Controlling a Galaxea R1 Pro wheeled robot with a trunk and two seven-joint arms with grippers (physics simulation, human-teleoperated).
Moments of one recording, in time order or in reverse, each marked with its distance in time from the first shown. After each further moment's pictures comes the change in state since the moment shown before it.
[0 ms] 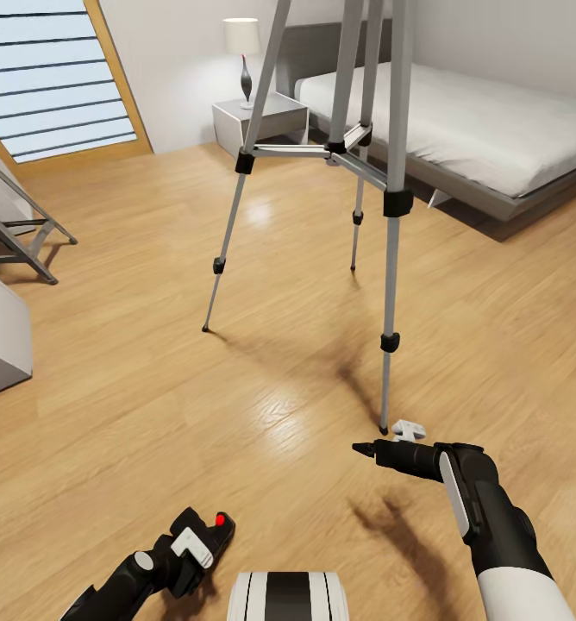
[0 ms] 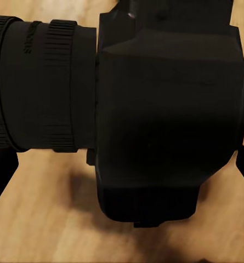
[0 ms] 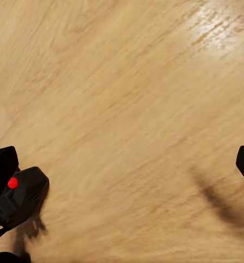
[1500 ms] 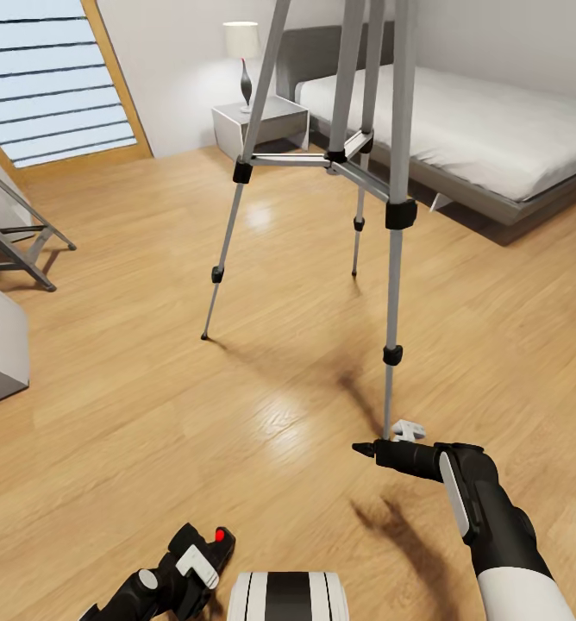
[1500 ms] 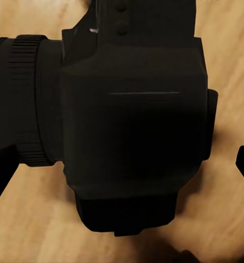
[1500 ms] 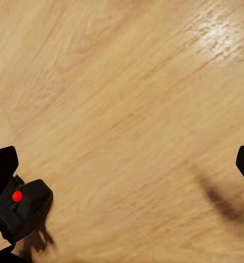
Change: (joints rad) left arm 0.040 -0.026 0.004 0.008 -0.013 -0.004 -0.009; right arm 0.000 0.000 0.000 0.000 0.000 0.000 0.000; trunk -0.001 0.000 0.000
